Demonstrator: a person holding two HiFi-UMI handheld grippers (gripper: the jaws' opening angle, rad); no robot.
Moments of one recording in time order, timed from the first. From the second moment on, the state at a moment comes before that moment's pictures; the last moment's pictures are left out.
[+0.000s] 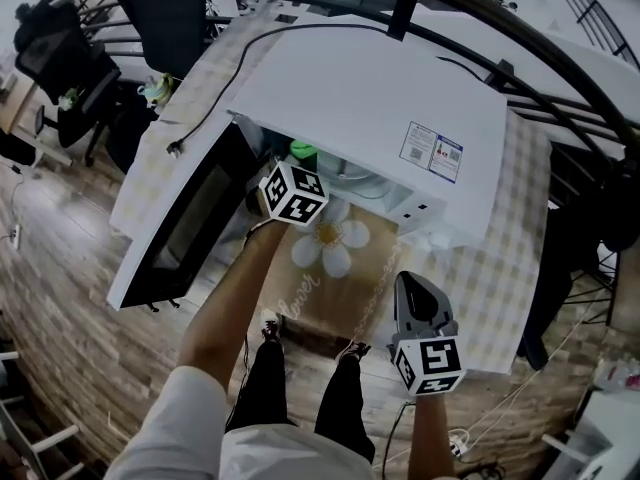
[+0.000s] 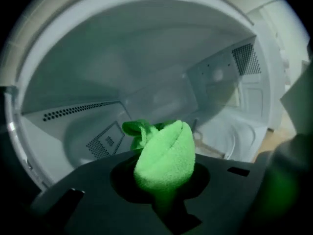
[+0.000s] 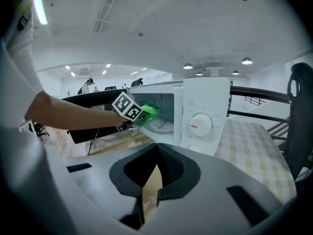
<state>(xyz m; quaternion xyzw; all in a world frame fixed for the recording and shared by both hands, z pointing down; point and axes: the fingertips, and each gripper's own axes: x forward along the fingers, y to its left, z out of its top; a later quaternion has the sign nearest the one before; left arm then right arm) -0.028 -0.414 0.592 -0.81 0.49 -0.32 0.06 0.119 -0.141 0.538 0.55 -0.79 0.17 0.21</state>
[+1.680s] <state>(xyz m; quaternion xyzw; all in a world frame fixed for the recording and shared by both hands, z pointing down) -0.016 -0.424 0.615 -0.80 0.44 -0.39 0.01 0.123 -0.151 0.548 0.55 -0.79 0.17 0.20</state>
